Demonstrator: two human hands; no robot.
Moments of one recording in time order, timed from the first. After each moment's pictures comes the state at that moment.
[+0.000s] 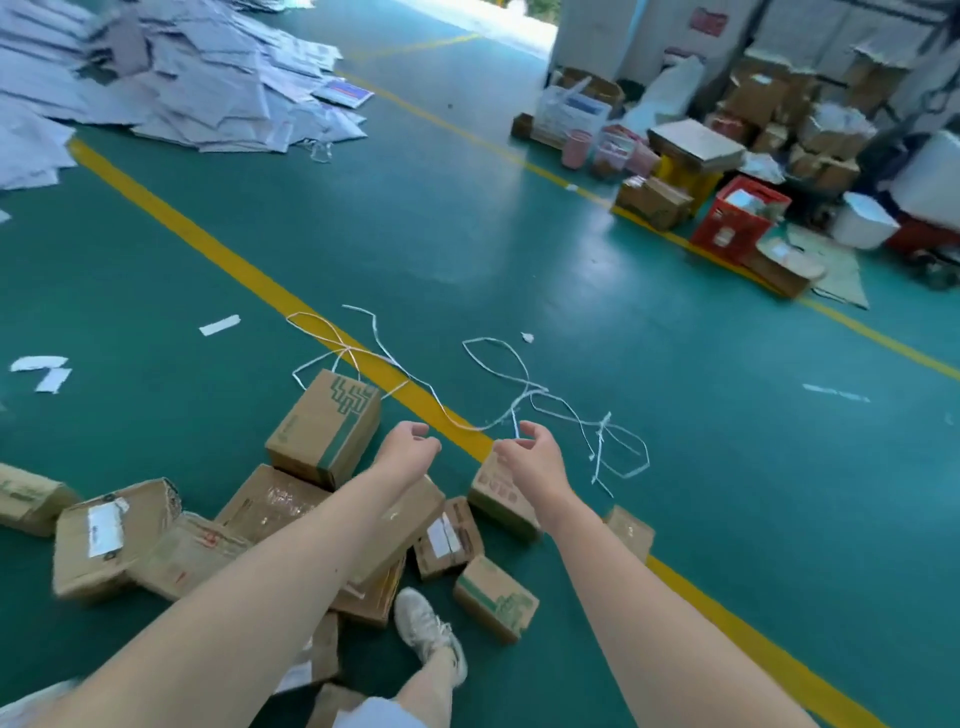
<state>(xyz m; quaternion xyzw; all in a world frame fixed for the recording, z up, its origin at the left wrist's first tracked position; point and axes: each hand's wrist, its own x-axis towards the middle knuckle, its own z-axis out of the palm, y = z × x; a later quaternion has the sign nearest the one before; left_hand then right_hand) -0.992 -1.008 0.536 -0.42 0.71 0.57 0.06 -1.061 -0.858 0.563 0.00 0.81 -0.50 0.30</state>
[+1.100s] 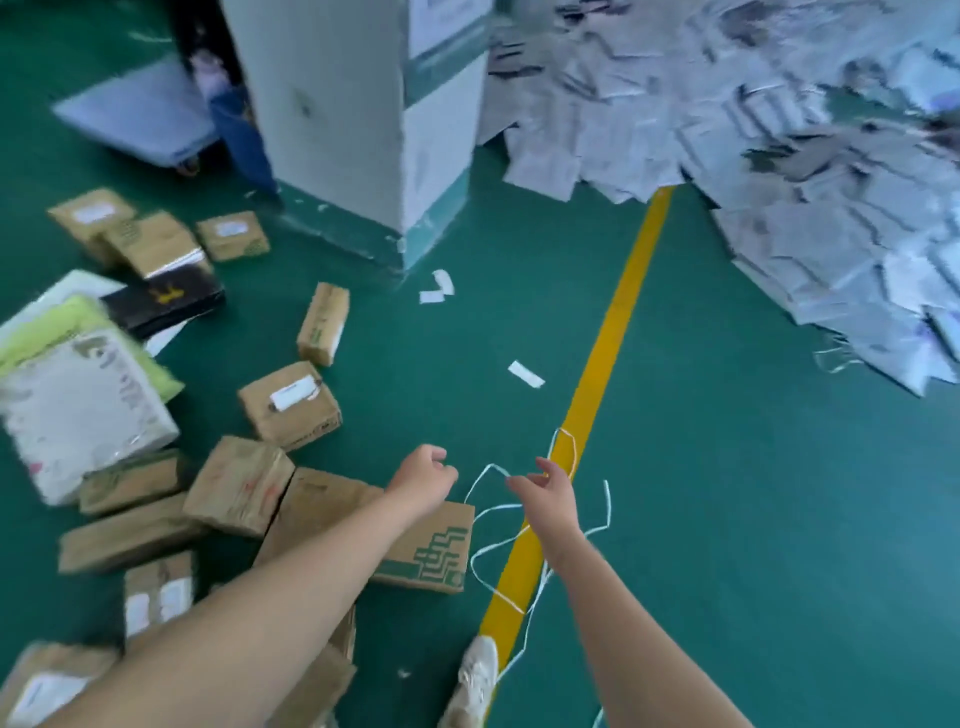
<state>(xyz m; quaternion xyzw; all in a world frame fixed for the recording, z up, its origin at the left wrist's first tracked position) -1.256 -1.422 0.507 -0.77 0.30 0.52 -0.23 -1.422 -1.457 0.517 -0.45 0.69 -0.15 0.55</state>
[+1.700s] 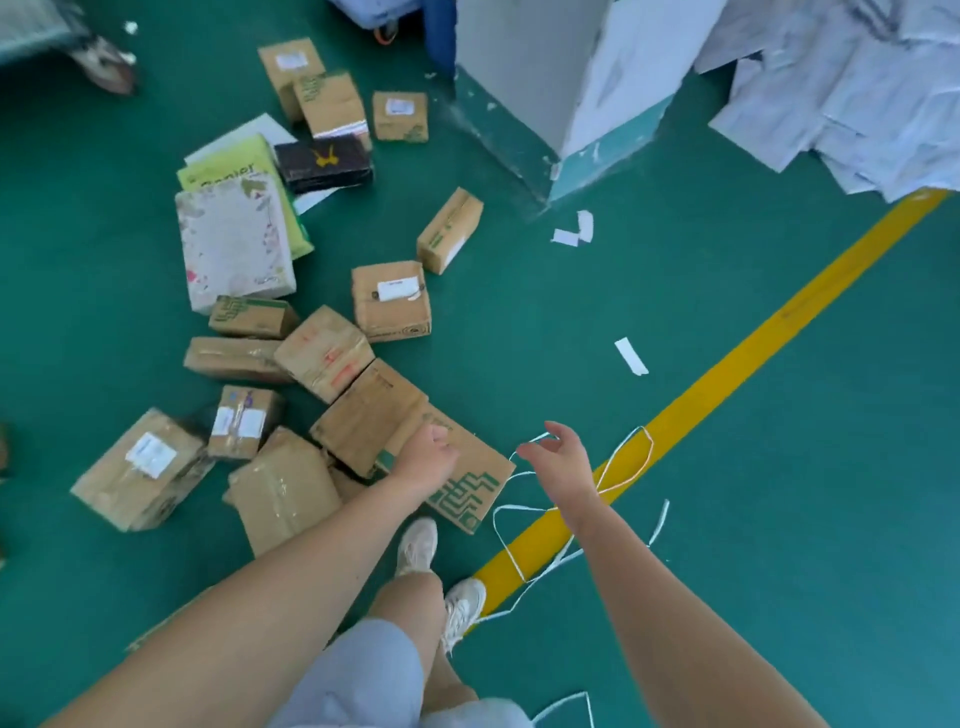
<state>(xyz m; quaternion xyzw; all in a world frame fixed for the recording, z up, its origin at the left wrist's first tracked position) -1.285 -1.405 0.455 -0.82 0.05 0.49 -0.31 -1.407 -1.527 0.476 -0.59 0.57 0.07 0.57</state>
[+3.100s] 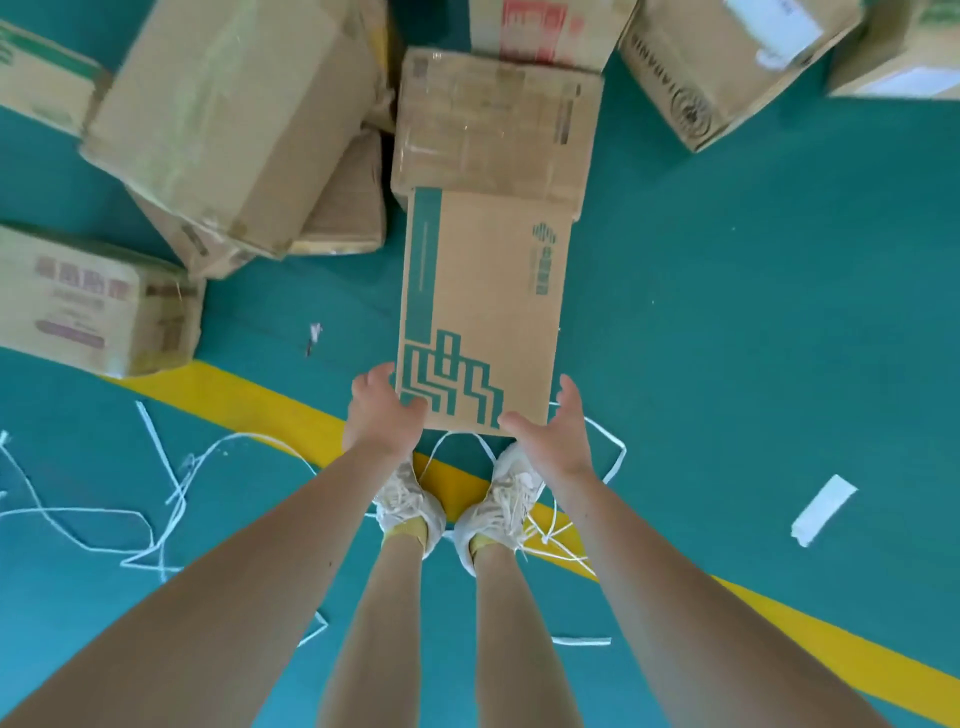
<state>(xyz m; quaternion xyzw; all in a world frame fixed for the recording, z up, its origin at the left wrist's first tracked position) -1.396 -1.445 0.018 -0.75 -0.45 0.32 -0.36 -1.351 -1.620 0.032 -0.74 0.29 0.46 0.39</state>
